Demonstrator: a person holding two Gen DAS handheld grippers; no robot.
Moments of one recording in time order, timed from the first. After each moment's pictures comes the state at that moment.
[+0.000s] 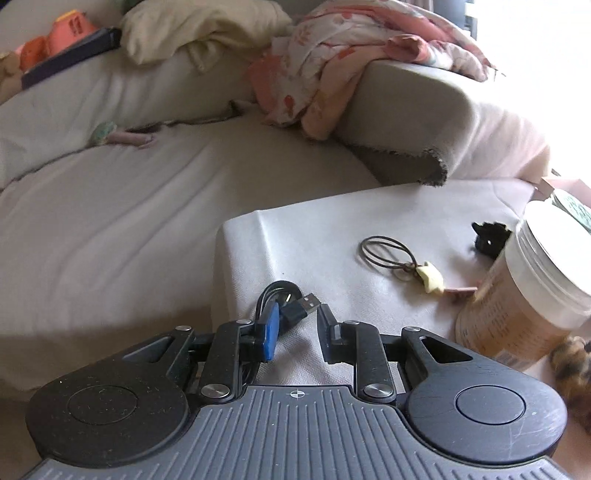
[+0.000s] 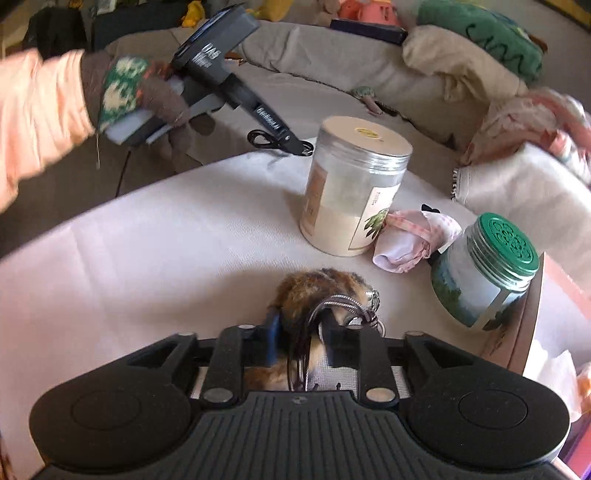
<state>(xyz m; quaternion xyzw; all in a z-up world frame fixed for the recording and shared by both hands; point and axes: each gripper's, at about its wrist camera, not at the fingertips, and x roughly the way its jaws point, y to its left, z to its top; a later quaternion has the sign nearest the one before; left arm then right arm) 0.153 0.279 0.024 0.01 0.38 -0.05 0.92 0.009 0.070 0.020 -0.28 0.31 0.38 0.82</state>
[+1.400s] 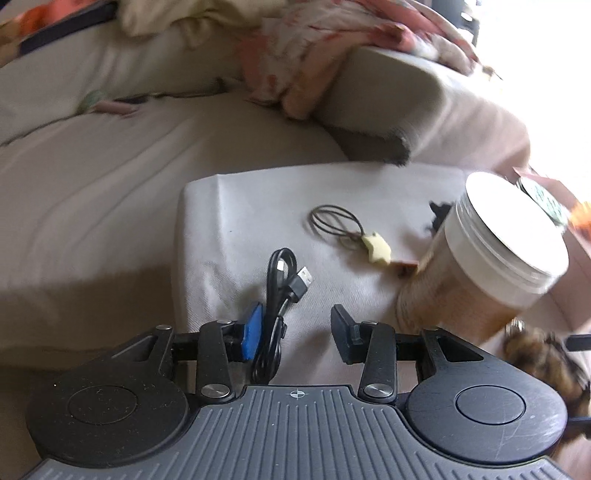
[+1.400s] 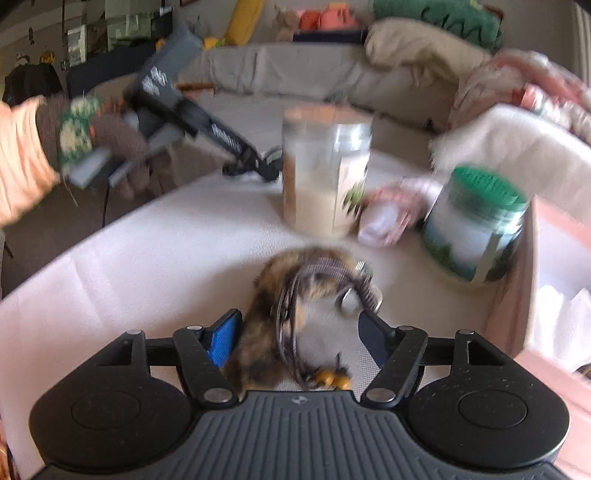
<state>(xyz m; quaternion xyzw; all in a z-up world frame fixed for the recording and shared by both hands) 0.128 0.247 0.020 -0.03 0.40 -0.05 0.91 0.011 0.034 0.019 -0.17 0.30 0.37 0.86</state>
